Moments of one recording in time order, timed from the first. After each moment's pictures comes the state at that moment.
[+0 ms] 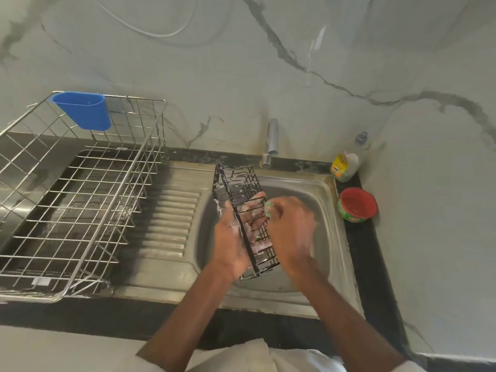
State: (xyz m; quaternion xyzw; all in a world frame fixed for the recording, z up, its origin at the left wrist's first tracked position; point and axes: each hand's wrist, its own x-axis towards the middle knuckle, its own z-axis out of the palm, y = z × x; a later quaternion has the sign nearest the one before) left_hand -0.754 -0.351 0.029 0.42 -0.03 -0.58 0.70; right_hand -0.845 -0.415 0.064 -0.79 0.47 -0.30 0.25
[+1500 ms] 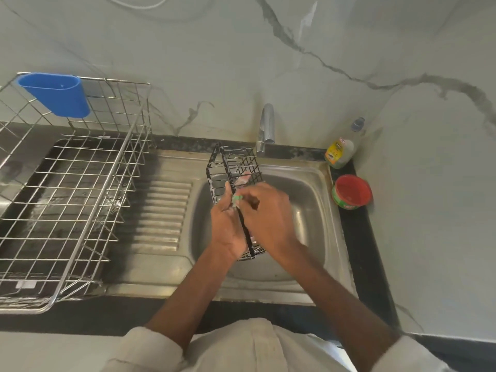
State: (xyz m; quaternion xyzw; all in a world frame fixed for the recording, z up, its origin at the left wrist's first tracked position) left_hand -0.736 -0.374 0.018 0.39 0.01 -0.57 0.72; right_hand -0.822 -0.412 0.085 -0.83 0.37 -0.26 0.32
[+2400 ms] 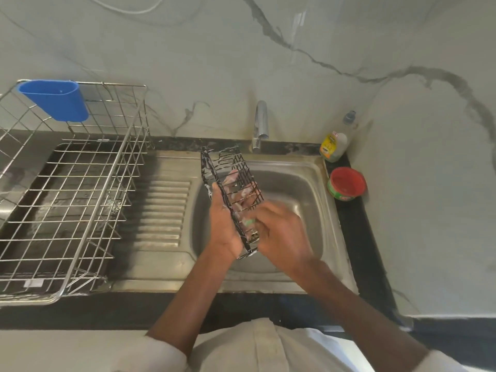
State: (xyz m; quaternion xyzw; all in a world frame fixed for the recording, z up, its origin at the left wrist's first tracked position) left_hand -0.749 -0.361 0.028 0.44 0.01 -0.56 0.70; right_hand -0.878 -0.396 0.056 -0.88 0.33 -0.28 0.21
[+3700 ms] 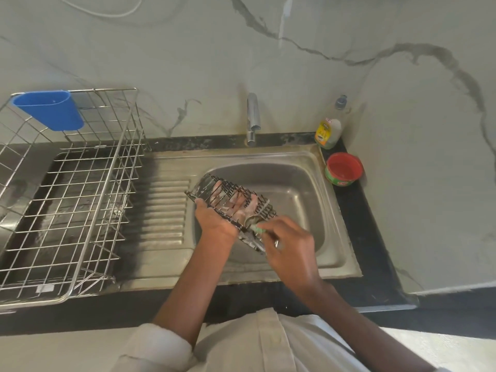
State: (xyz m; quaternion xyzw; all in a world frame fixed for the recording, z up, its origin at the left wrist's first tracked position) left_hand -0.737 -0.362 0.029 0.37 0.25 -0.51 0.74; right_hand -0.911 -0.348 0.022 -0.81 0.35 -0.38 0.28
